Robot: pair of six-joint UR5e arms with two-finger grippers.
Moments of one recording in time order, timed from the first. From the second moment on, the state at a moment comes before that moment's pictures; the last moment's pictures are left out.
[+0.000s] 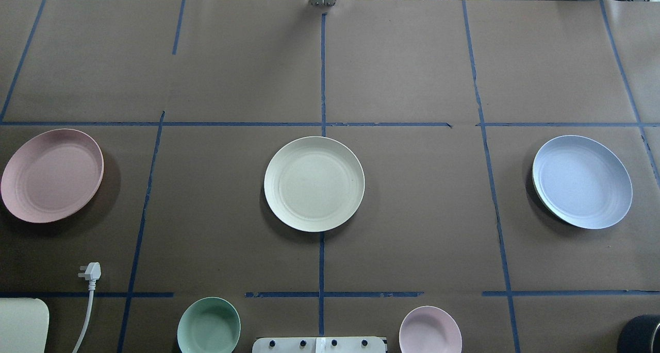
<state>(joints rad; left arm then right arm) -1.60 -1.54 -1.58 -1.54 -2.37 0.05 1.59 -1.76 1.73 -1.52 2.40 -0.03</state>
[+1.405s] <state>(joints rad) -1.16 -1.44 -1.51 -2.31 -2.27 -0.84 1.59 -1.76 1.74 -1.51 2.40 -0.03</state>
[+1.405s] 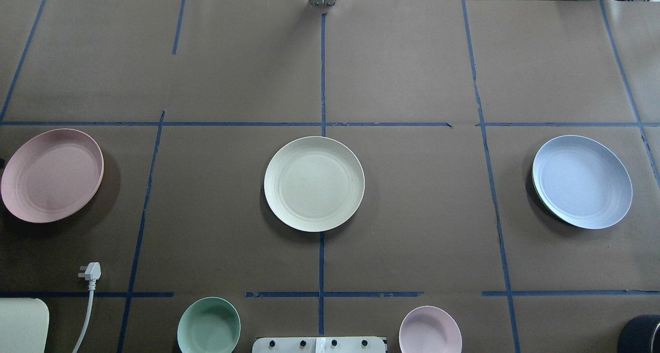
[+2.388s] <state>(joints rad) -1.08 -1.46 -1.44 -2.37 -2.24 -0.89 1.59 -1.75 1.75 -1.51 2.40 -0.03</state>
